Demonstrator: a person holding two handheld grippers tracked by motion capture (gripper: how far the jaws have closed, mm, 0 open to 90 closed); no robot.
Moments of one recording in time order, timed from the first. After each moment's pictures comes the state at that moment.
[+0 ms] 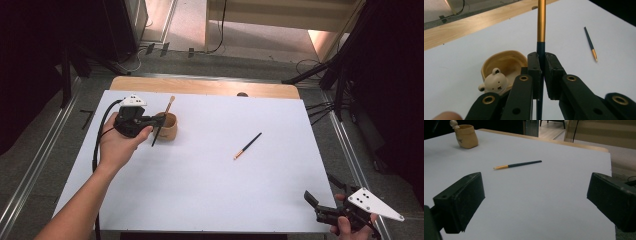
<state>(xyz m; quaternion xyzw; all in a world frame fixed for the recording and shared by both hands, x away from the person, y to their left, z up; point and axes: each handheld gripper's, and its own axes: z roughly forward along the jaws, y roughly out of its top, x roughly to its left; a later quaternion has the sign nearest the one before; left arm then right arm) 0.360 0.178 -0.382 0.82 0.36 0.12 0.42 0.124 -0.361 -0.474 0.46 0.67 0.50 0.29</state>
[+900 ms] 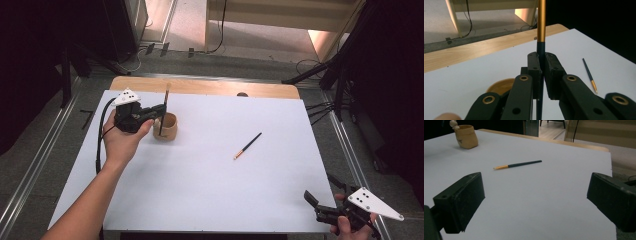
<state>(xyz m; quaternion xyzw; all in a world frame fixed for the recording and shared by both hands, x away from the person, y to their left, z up) 0.366 0.180 -0.385 0.75 0.38 0.15 0.52 0.125 -0.361 -0.475 0.47 0.67 0.50 0.29</state>
